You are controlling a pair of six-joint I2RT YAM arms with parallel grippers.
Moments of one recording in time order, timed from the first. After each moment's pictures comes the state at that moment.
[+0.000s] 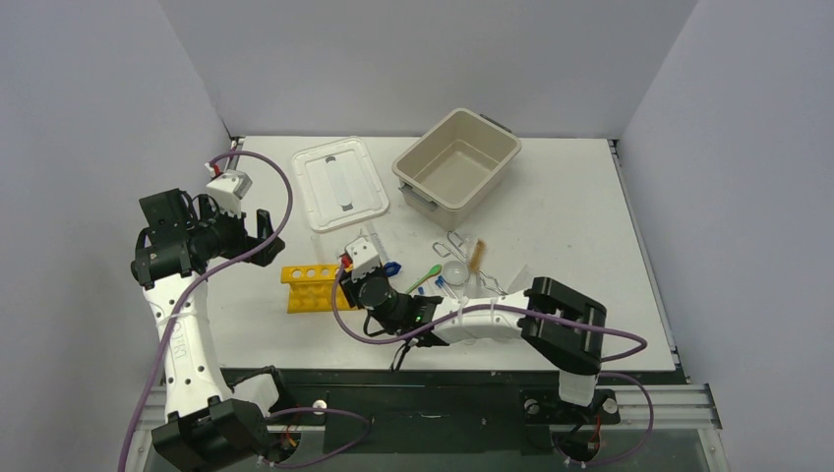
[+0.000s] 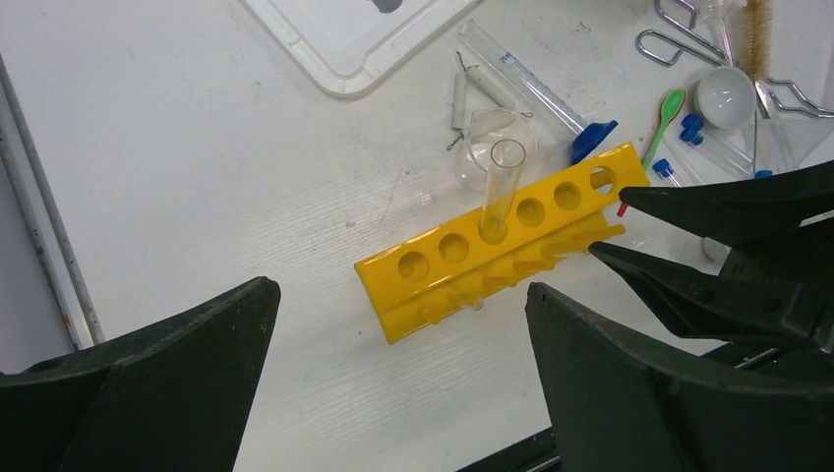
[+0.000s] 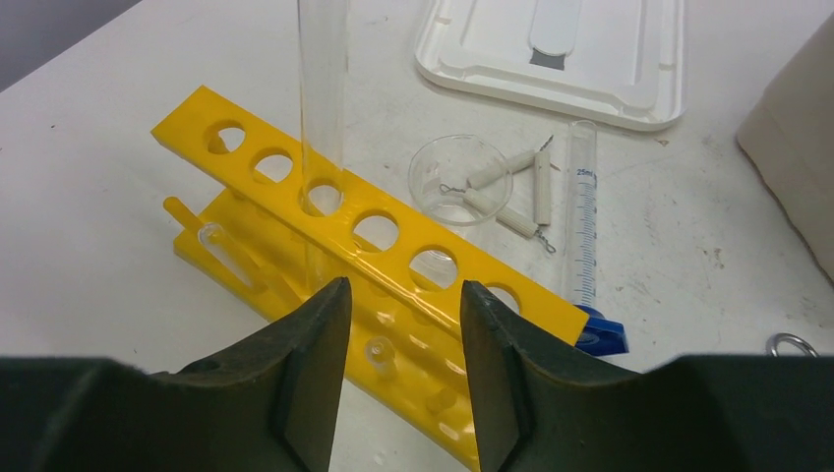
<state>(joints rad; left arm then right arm) 0.38 1.05 1.19 -0.94 0.66 0.40 1.25 1.86 1.10 0.46 0.58 0.17</state>
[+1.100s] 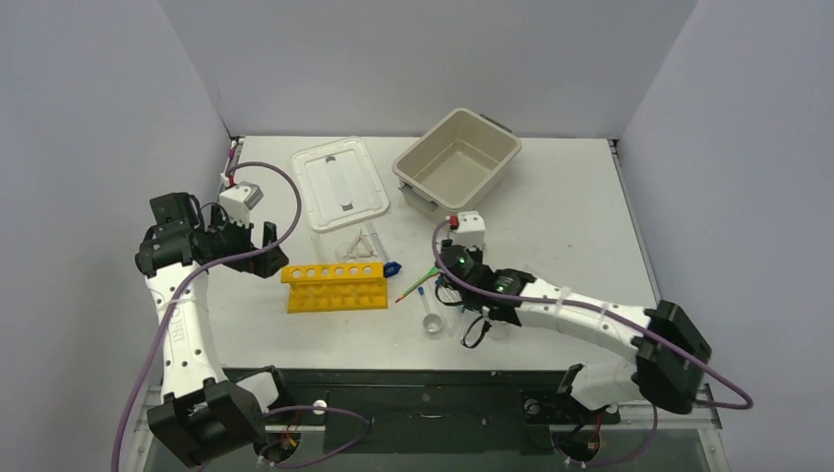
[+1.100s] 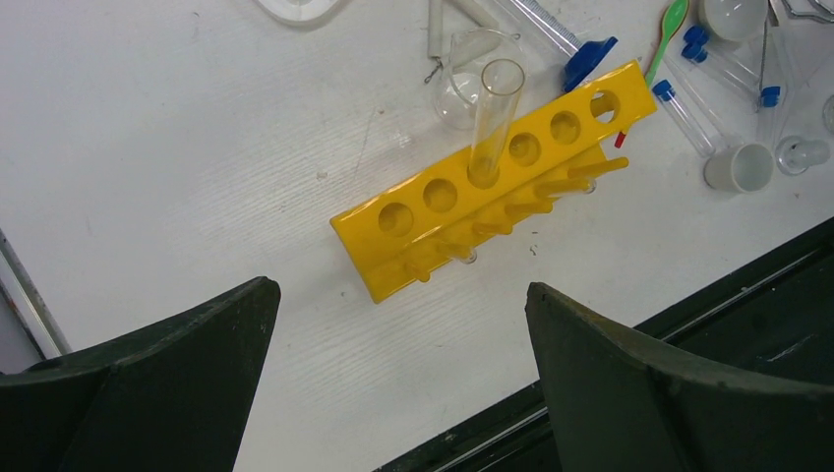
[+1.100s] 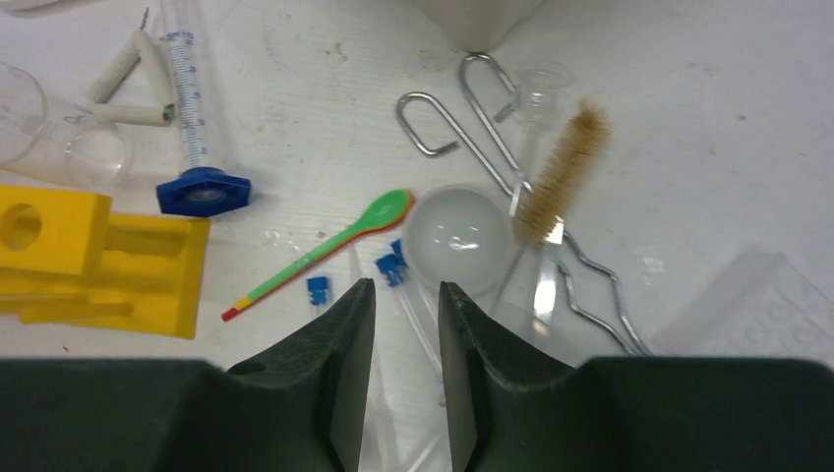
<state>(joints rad) 0.37 1.11 1.17 -1.05 0.67 0.53 0.97 1.27 0.82 -0.27 0.65 0.57</state>
